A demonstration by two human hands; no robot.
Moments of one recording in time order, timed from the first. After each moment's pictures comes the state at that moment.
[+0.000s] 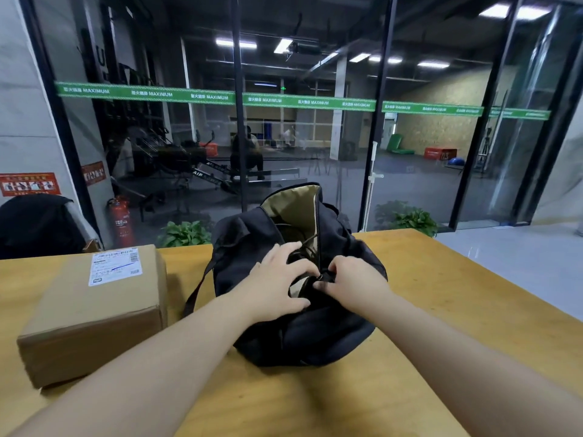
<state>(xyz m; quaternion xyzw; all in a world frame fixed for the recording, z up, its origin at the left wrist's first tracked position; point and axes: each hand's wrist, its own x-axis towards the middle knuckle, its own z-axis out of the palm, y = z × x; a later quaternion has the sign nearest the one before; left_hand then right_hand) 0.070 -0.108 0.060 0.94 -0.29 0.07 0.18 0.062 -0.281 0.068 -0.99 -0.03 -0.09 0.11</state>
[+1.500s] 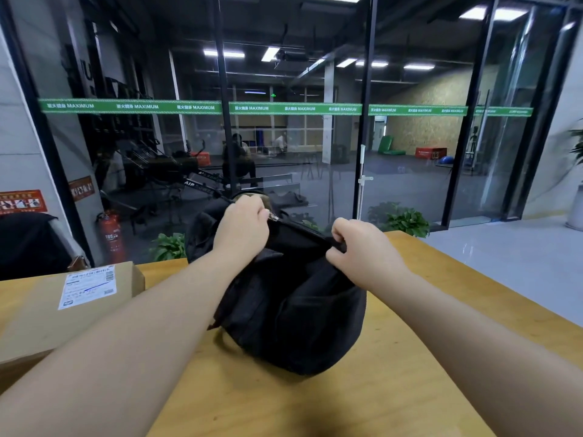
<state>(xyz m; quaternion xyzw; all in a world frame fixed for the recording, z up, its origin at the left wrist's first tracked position) 0.126 -0.132 0.129 0.90 -0.12 0.32 0.28 0.054 -0.325 0.118 -0.94 -0.10 -0.27 0.16</state>
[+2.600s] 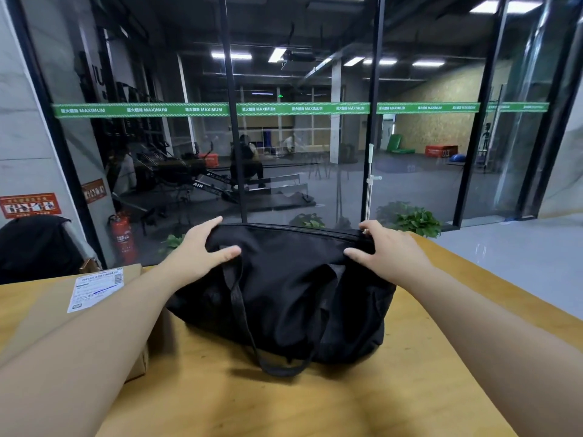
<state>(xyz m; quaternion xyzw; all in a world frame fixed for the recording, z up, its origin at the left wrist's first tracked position) 0.144 -0.032 0.093 0.92 -0.10 0.16 0.34 0.096 -0.369 0.101 -0.97 -0.02 -0.21 0.10</state>
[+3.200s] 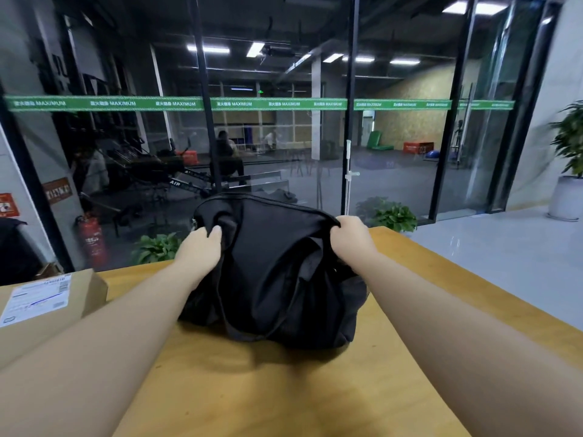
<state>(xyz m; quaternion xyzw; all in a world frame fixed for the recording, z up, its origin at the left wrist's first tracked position) 0.156 -0.125 0.093 0.90 0.08 0.15 0.40 0.124 -0.367 0.103 -0.90 0.07 -0.21 0.39</state>
